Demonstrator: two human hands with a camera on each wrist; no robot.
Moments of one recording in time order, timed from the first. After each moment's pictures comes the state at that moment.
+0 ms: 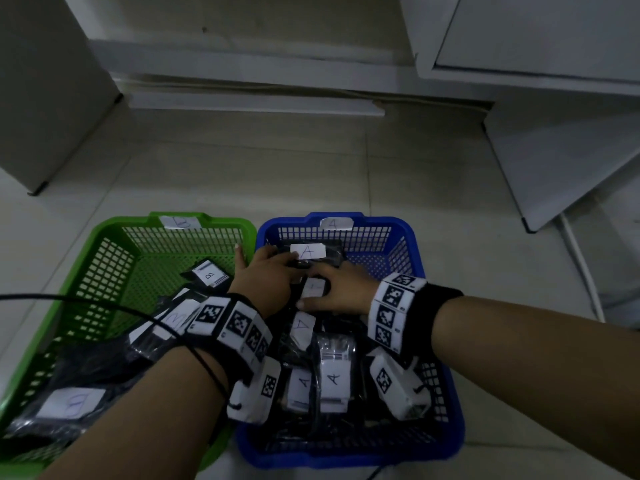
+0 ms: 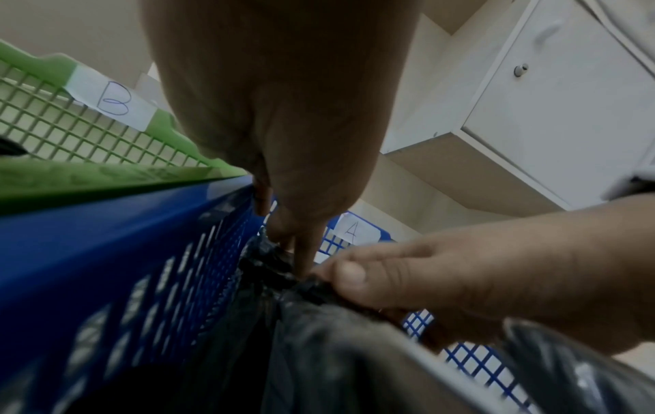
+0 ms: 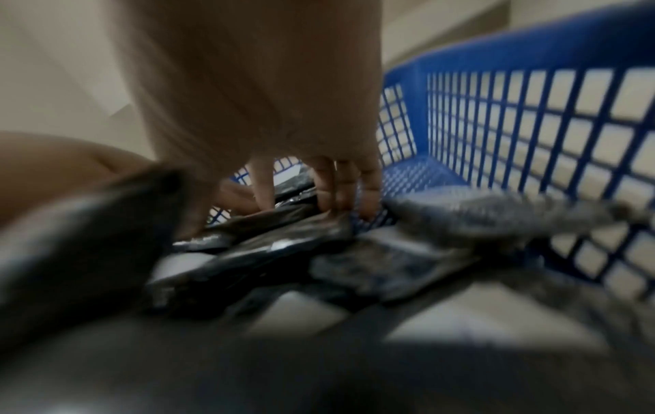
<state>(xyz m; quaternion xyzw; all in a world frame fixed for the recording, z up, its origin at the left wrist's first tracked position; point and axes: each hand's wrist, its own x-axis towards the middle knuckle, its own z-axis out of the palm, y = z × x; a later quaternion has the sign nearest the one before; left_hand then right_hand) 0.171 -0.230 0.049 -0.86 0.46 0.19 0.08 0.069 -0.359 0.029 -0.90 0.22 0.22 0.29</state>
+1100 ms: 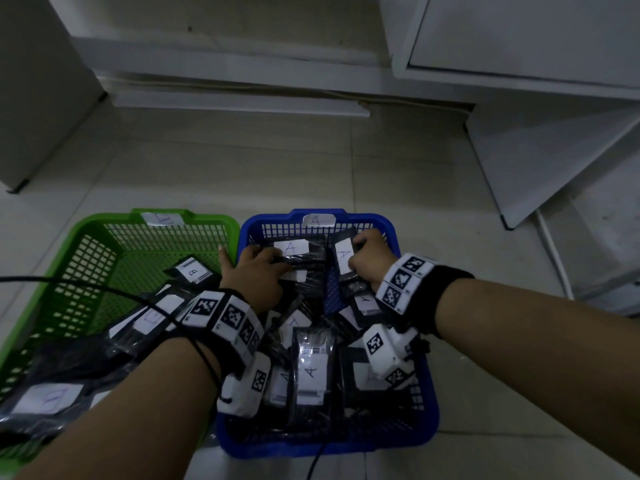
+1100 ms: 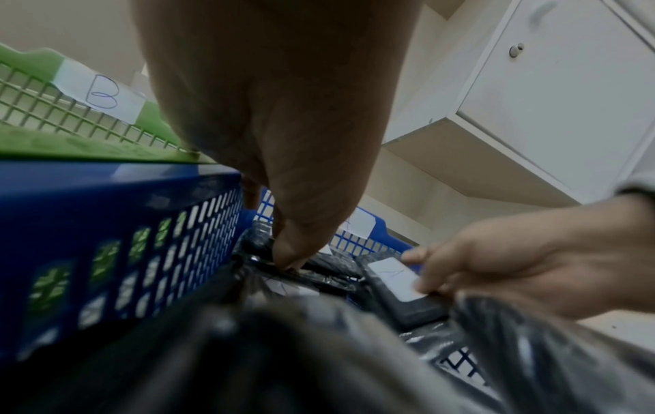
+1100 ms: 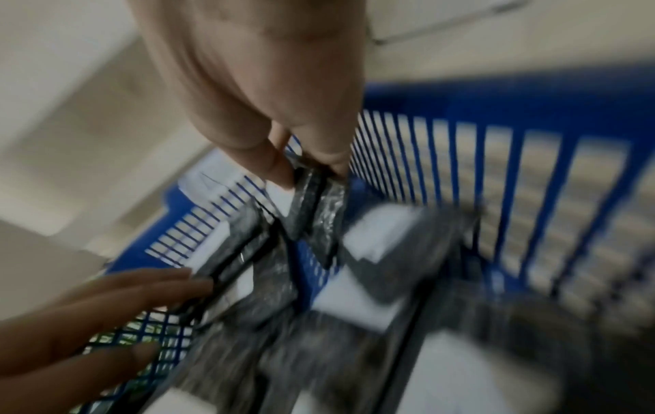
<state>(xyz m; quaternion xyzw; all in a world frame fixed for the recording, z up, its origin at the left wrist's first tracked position) 0.157 -0.235 0.047 -0.88 0.44 0.18 0.06 0.049 -0.408 0.039 -0.74 0.47 -0.02 0.48</state>
